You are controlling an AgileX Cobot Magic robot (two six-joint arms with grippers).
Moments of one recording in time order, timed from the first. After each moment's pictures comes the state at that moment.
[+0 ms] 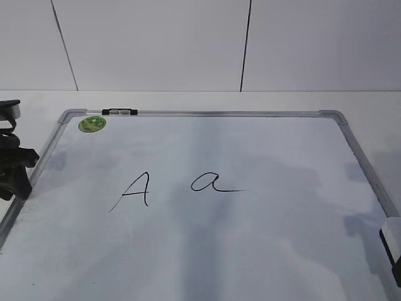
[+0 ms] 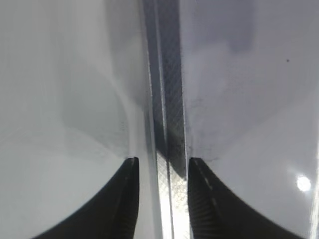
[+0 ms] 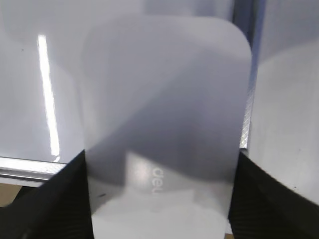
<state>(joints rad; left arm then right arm) -0.01 1.85 -1.10 -0.26 0.82 0.21 0.06 1.20 -0.63 0.19 0.98 -0.07</state>
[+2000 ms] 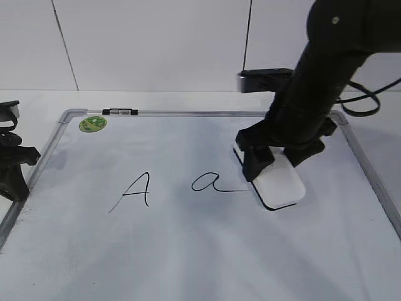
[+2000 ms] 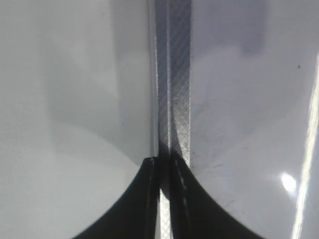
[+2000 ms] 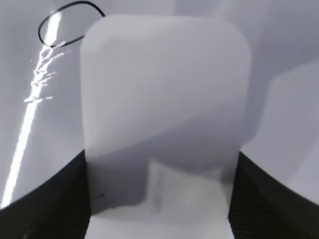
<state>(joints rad) -0.01 1.88 -1.11 -0.28 0.84 0.20 0.41 1.84 -1.38 0.18 1.03 -0.07</state>
